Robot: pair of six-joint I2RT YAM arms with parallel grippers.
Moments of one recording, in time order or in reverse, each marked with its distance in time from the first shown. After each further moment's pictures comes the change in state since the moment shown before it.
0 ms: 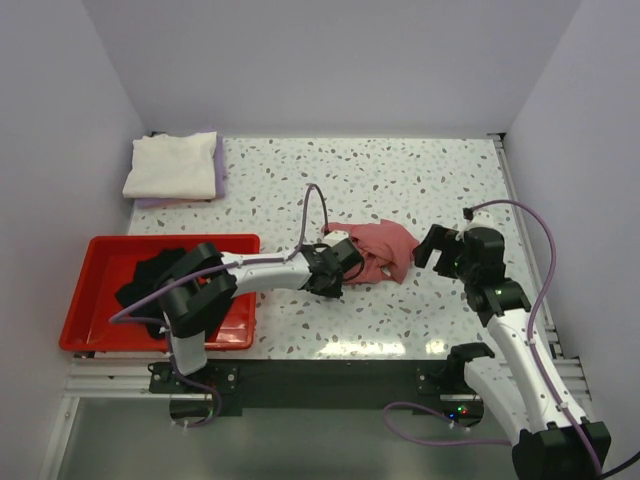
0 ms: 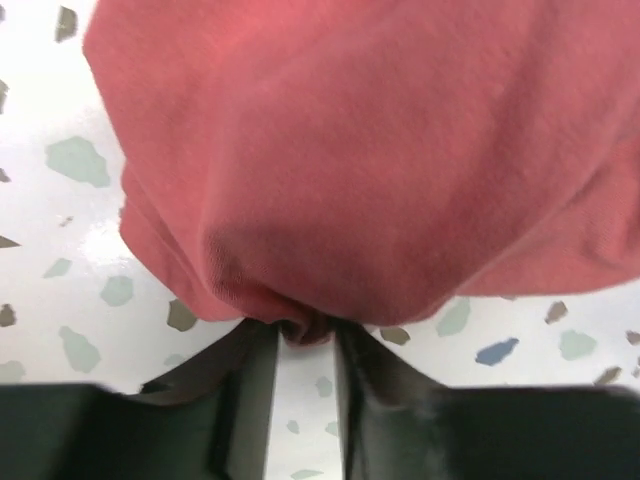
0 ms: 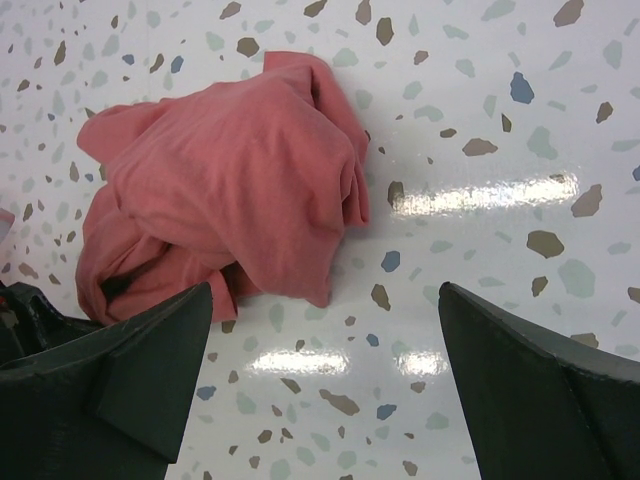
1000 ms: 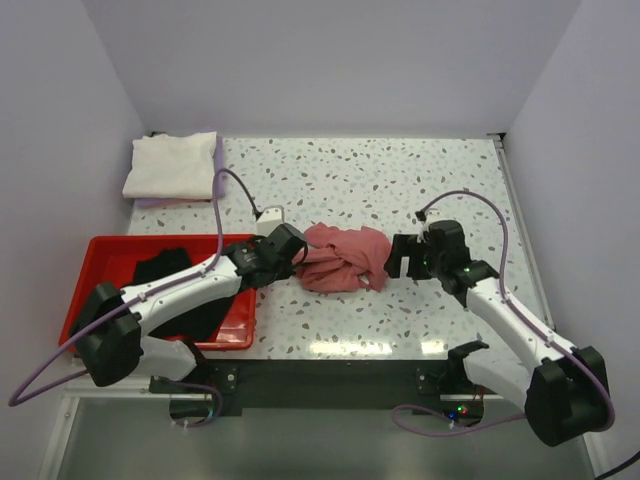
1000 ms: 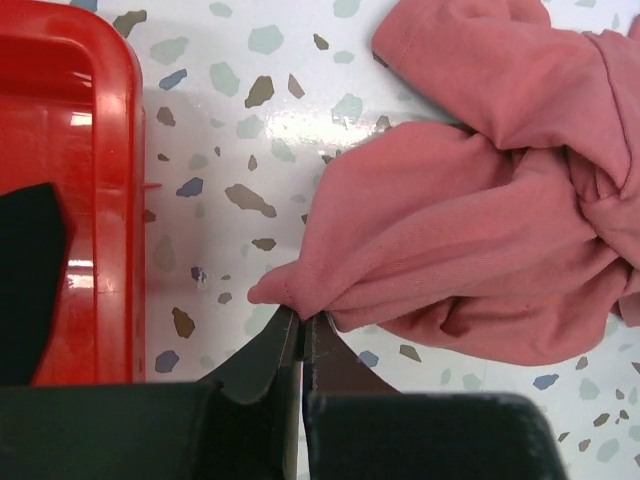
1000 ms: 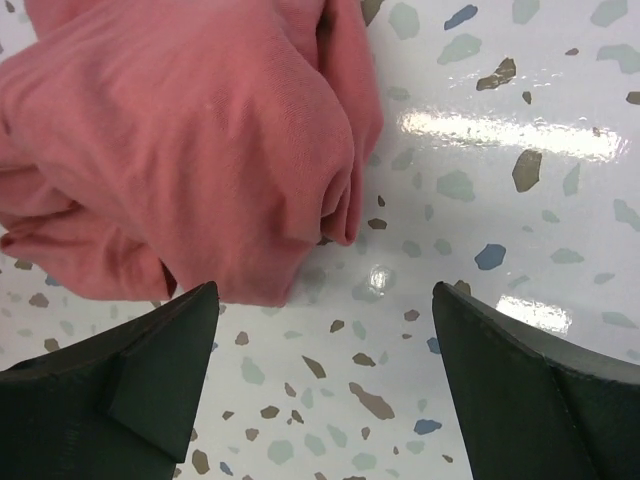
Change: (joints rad) left arm 0.161 -0.471 -0.211 -0.105 -0.218 -0.092; right arm 0.191 0.272 -0.003 0.105 -0.086 -0.076
